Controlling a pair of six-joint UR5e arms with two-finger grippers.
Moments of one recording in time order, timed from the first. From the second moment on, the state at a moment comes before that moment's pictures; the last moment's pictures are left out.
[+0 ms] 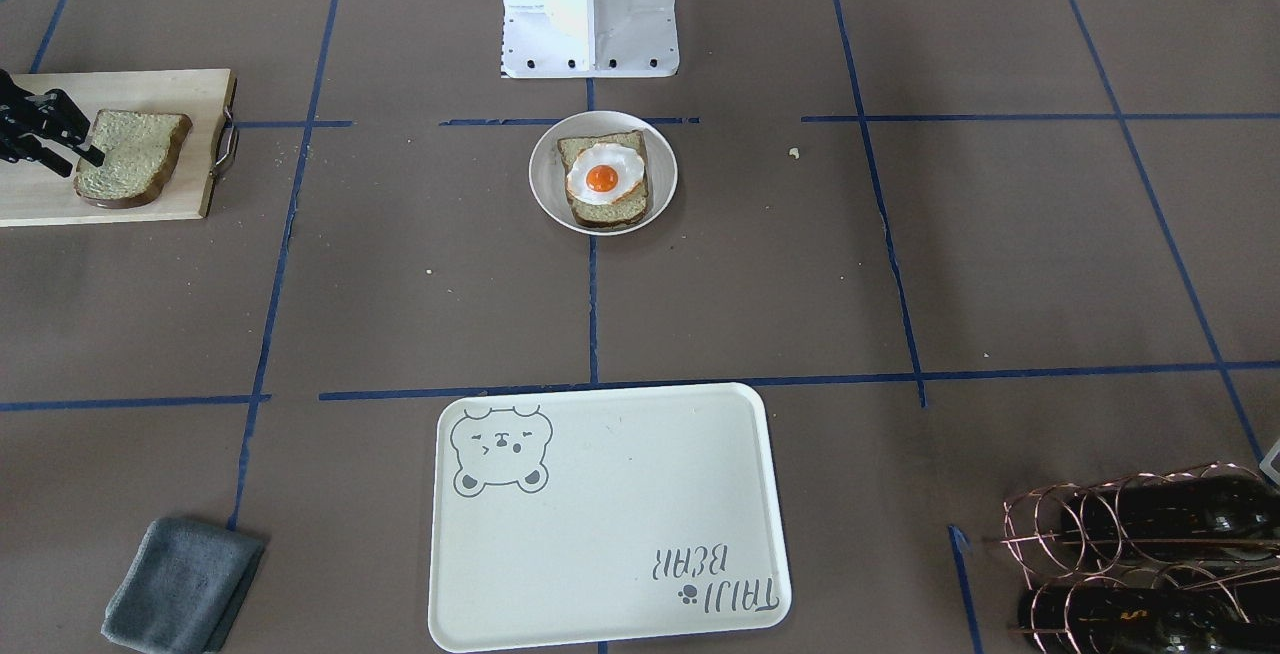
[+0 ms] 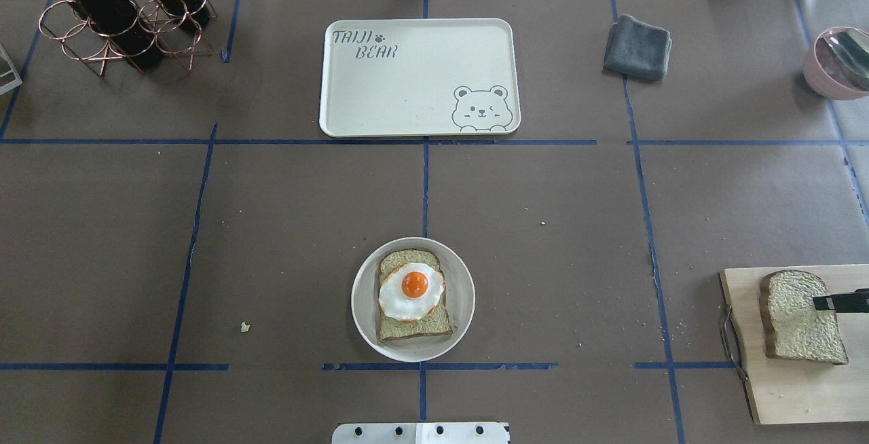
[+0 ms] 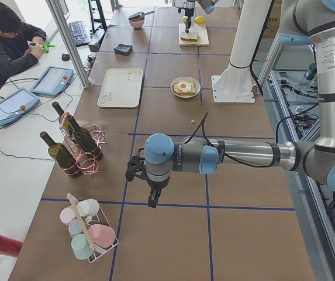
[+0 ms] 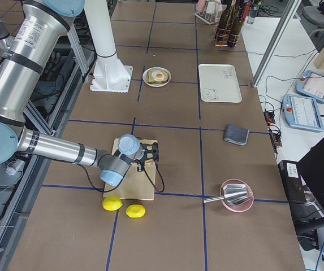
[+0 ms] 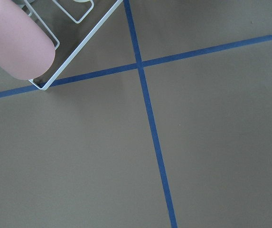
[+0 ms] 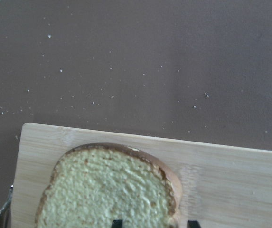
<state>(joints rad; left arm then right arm) -1.60 -1.39 -1.79 -1.60 -2.37 0.17 0.87 -2.02 1.61 -0.26 2.22 0.95</state>
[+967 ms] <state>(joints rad) -1.60 -1.39 -1.79 -1.60 -2.37 0.17 0.88 -2.01 1.63 -0.26 2.23 0.95</state>
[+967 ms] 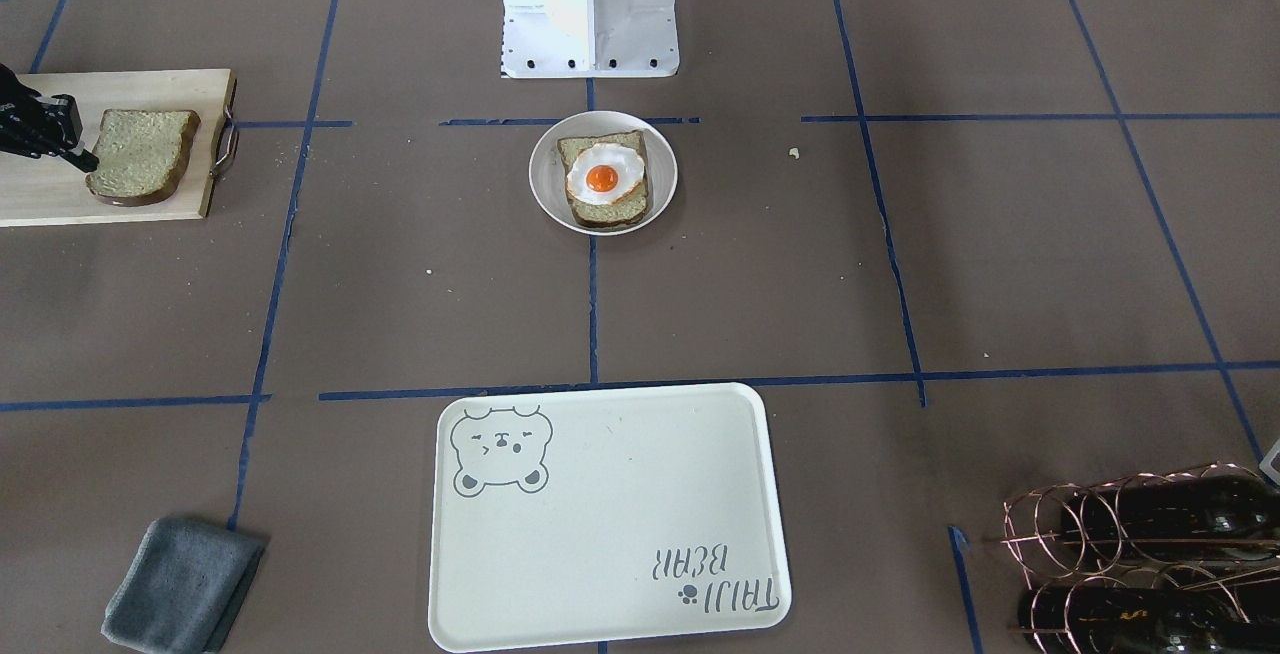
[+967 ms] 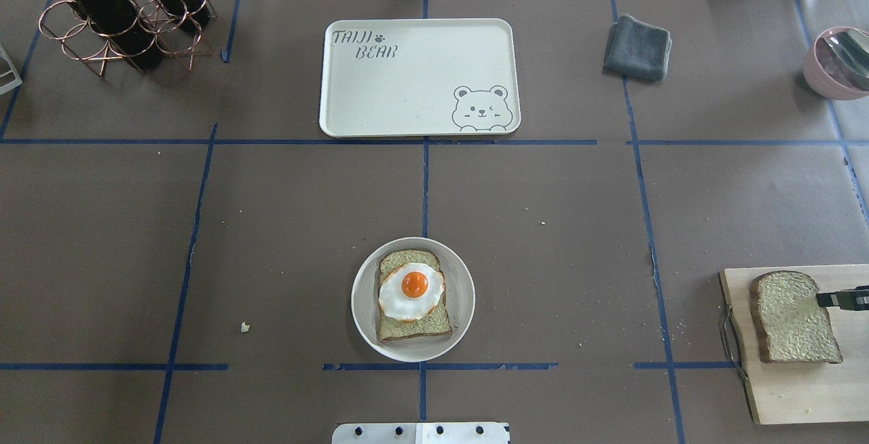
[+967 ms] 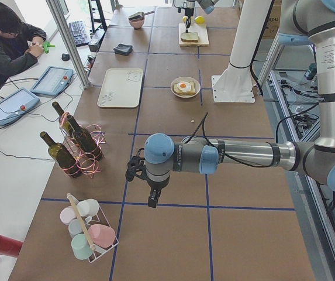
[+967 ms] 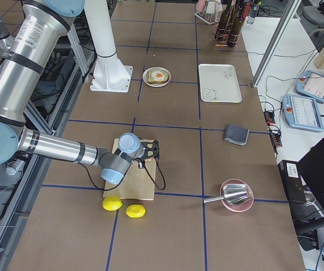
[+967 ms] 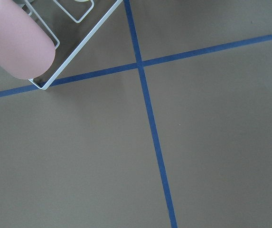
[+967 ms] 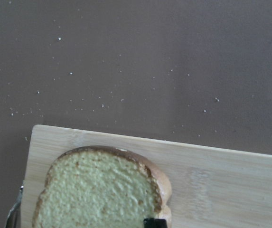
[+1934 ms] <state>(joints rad) -1.60 -1.39 -1.79 -1.60 -2.37 0.17 0.99 -1.94 1.73 -0.27 2.48 0.96</state>
